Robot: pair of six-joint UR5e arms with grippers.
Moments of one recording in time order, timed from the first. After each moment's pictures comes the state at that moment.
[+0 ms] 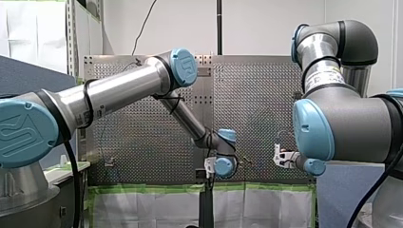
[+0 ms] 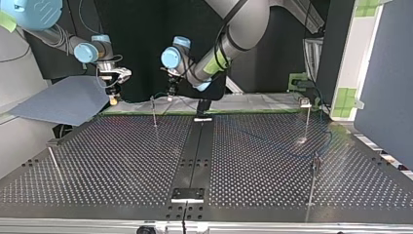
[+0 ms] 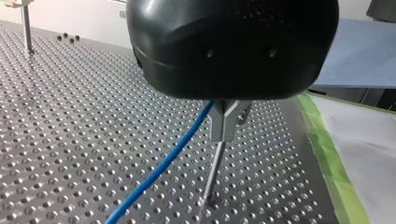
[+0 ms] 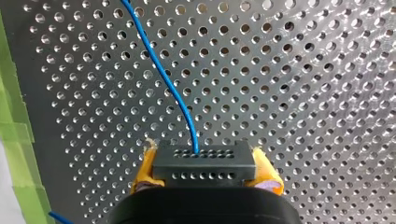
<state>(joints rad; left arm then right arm) -0.78 -2.72 -1.16 -2.55 -2.01 -1.76 1.58 -0.67 1.79 -1.06 1.15 1.61</state>
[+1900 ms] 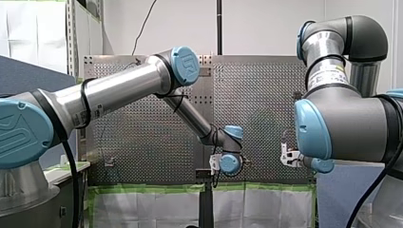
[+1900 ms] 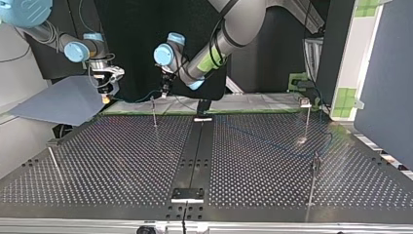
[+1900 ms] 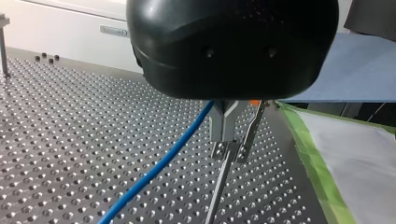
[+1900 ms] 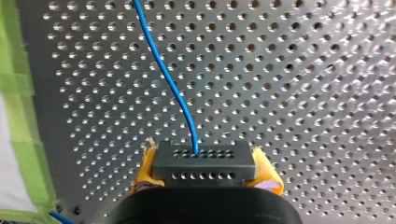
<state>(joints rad) -0.82 -2.71 -1.12 -2.62 -2.02 -1.72 1.52 -0.69 1.80 -1.01 1.13 1.55</state>
